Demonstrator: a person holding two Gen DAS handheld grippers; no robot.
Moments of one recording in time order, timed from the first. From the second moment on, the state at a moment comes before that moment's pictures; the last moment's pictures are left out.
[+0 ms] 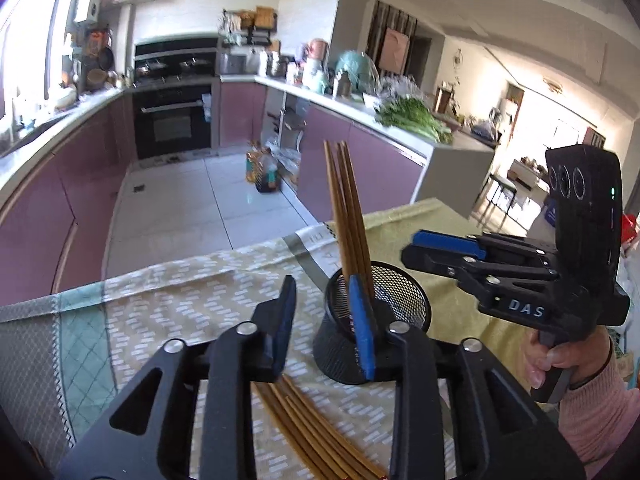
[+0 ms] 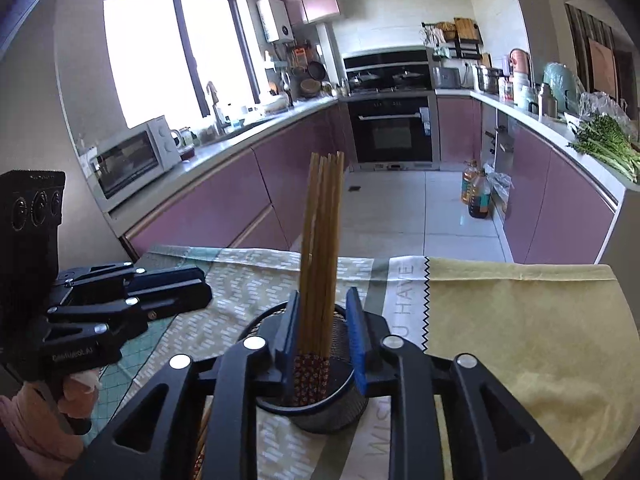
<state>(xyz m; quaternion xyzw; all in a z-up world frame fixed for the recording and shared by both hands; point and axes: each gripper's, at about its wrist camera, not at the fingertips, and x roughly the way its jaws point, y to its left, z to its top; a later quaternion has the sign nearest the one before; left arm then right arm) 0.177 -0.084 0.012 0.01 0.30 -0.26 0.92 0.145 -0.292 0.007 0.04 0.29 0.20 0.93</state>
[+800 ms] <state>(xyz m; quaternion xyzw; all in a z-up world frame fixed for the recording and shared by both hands) 0.127 -0.044 -0.108 0.03 0.42 -0.22 0.88 0.082 -0.217 -0.085 -0.02 0.41 0.27 0.87</state>
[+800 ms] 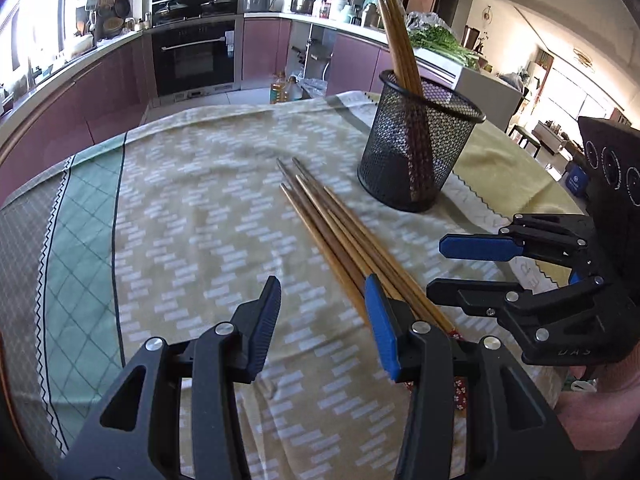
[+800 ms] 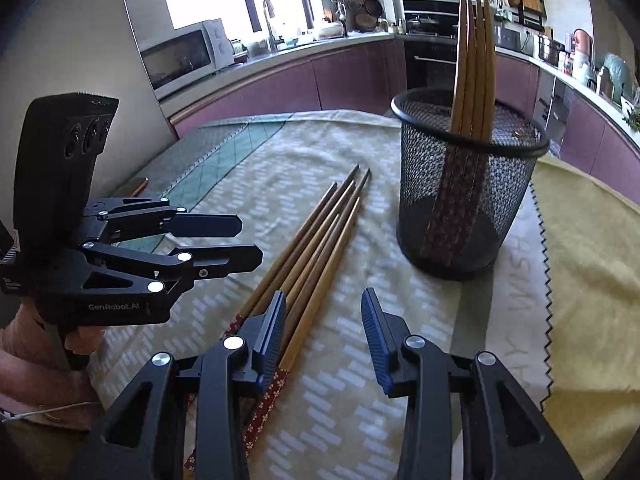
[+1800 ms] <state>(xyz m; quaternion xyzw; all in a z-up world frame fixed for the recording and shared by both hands) 0.136 -0.053 -0.121 0.05 0.44 -0.21 0.87 0.092 -0.215 -0.096 -0.03 0.42 0.24 0.88</state>
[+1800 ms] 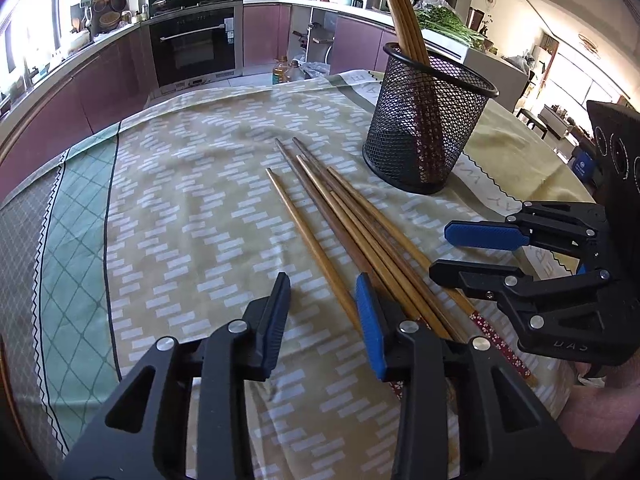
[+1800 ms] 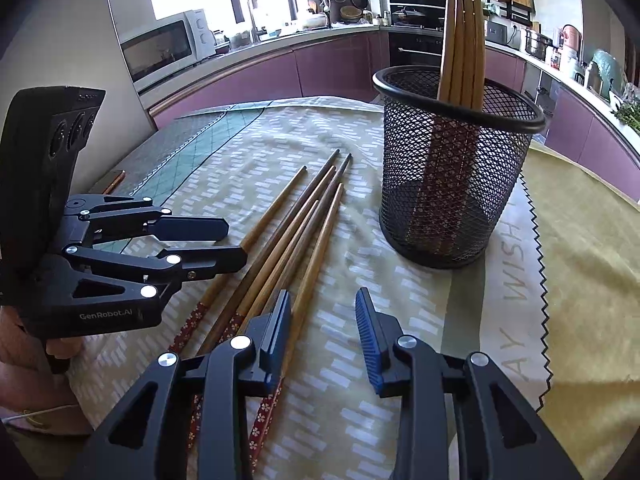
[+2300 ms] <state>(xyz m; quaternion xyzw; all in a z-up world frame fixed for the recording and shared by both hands) 0.158 -0.058 -0.120 0.06 0.45 -0.20 0.87 0.116 -0.201 -0.099 -0.05 0.42 0.22 0.88</state>
